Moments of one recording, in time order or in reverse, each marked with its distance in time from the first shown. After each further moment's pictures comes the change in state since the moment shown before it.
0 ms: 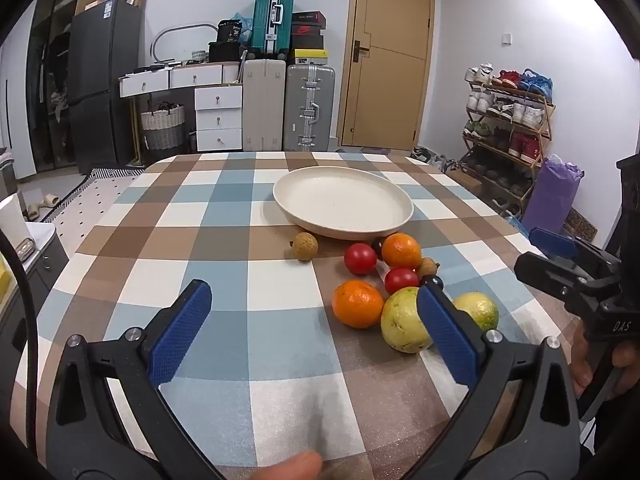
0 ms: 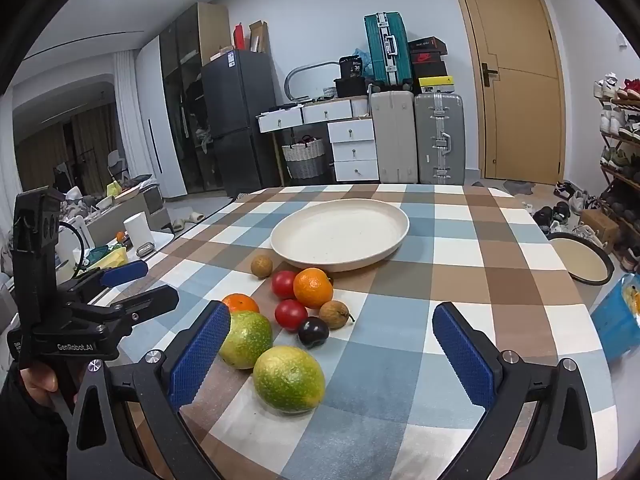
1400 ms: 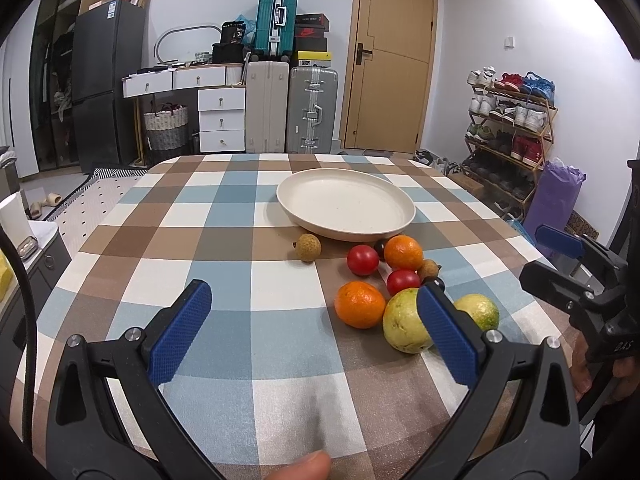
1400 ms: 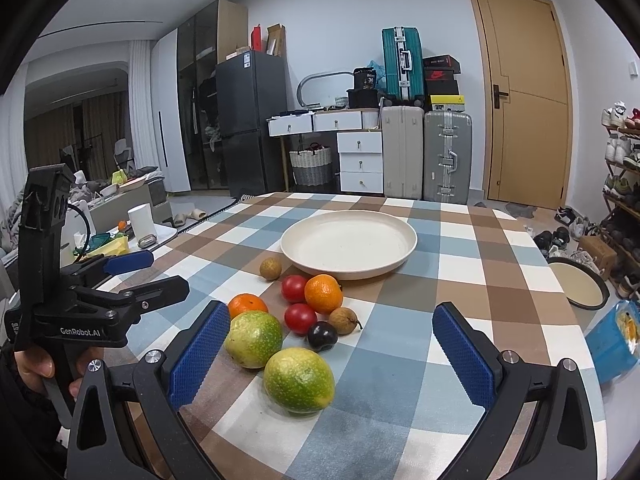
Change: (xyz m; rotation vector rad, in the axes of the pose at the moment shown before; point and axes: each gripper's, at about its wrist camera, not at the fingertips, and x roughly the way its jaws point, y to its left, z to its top) left arm -0.003 0.000 0.002 -0.016 -0.029 0.005; right arm -0.003 0.012 -0.001 -0.084 -0.034 -0.011
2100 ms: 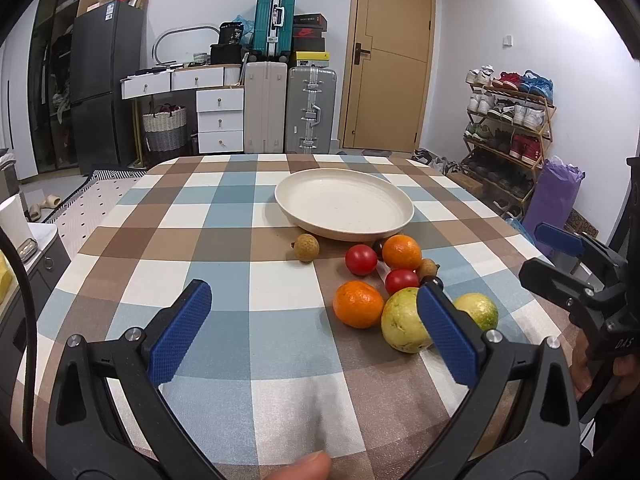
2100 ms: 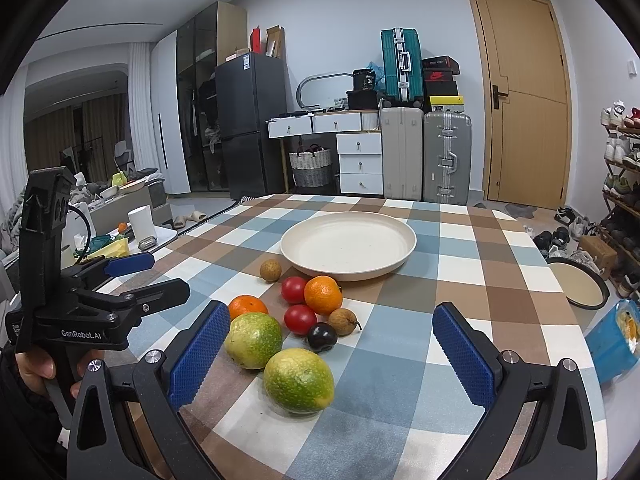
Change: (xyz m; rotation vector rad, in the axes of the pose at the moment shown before) left arm -0.001 -0.001 0.000 0.004 -0.004 -0.001; right arm -0.001 0.001 0.001 0.002 0.002 -0.003
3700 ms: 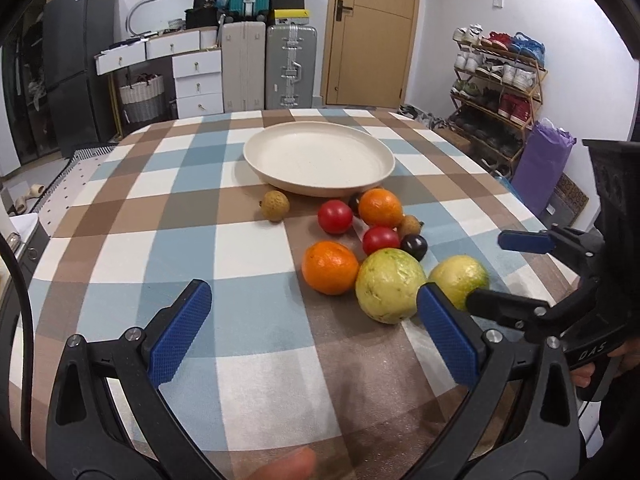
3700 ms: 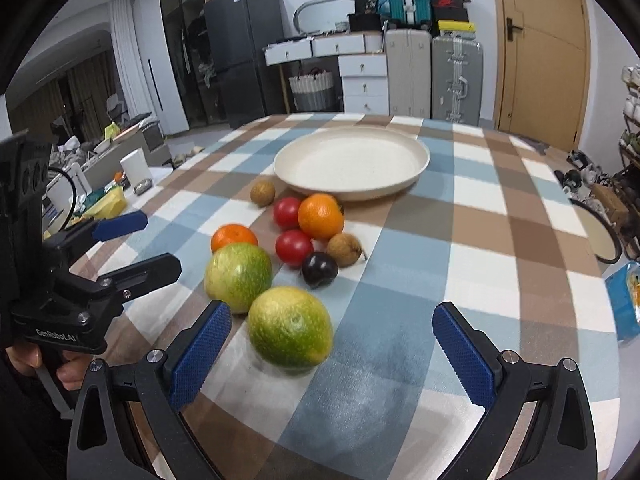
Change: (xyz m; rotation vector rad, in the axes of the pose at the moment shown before) left arm 0.023 -0.014 -0.005 0.050 0.170 -0.072; right arm 0.043 -0.009 -0.018 0.033 0.342 0.051
